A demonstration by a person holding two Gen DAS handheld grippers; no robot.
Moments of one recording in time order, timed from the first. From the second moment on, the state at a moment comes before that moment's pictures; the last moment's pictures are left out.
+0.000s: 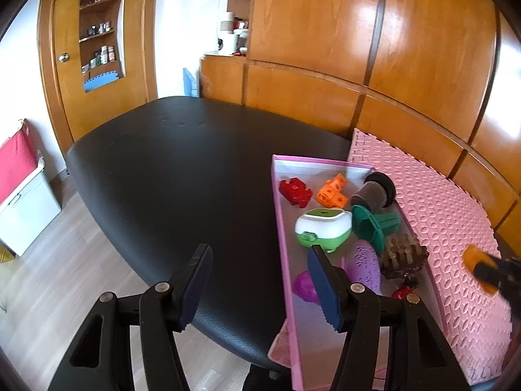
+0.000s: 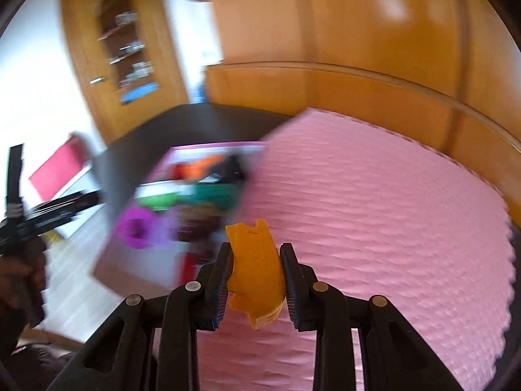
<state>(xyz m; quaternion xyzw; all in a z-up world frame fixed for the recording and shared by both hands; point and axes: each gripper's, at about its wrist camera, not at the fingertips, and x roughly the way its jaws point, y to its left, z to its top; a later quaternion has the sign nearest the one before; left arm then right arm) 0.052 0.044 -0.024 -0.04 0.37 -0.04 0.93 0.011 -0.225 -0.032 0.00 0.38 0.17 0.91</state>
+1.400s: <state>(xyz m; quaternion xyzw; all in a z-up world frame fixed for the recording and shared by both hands) 0.049 0.051 -0.032 -0.03 0.38 -0.02 0.93 0.030 -0.101 -0.106 -0.07 0.46 0.28 0.84</state>
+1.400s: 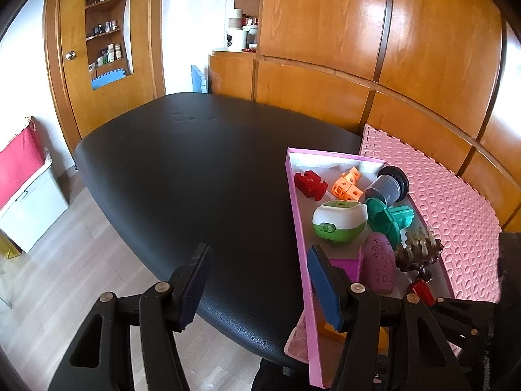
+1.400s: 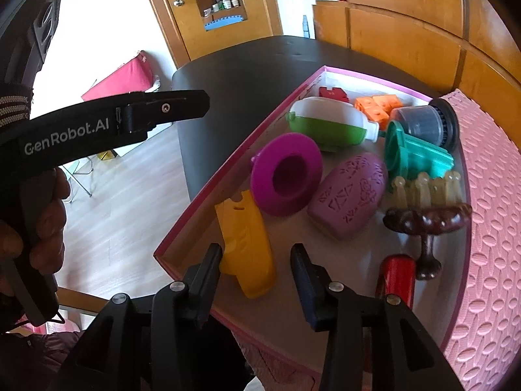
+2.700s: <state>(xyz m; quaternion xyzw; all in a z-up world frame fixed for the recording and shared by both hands) 0.013 0.005 -0.012 -0.02 0.34 -0.05 0.94 -0.001 -0.166 -0.050 0.00 0.36 0.08 0.93</state>
